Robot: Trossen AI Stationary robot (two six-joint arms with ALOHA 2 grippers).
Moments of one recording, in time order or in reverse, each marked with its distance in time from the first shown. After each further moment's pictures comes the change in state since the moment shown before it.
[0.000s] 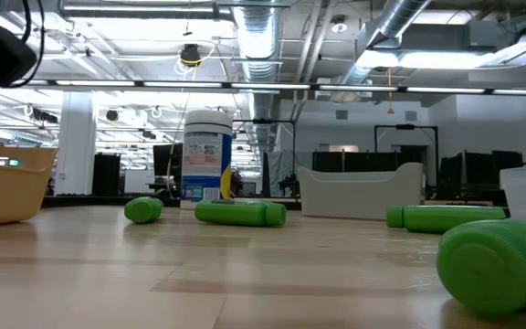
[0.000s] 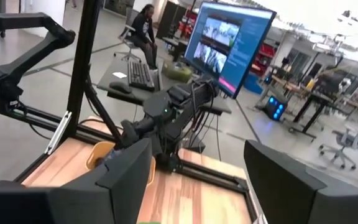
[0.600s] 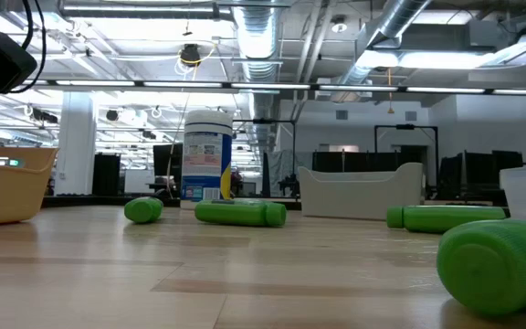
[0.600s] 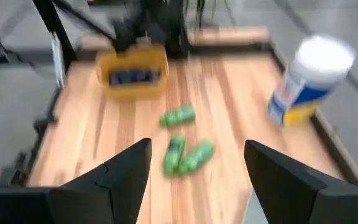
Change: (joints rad) left arm -0.006 0.000 -0.015 -0.014 -0.024 0.035; right arm -0.068 0.023 0.000 -0.465 0.001 0.511
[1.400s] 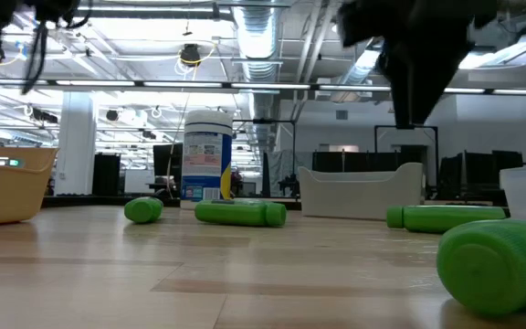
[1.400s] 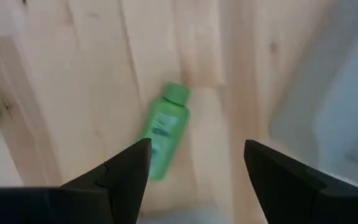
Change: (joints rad) left arm 0.001 -0.003 0.000 0.633 -0.225 0.098; right arm 0.010 0.659 -0.001 -0.326 -0.124 0.245
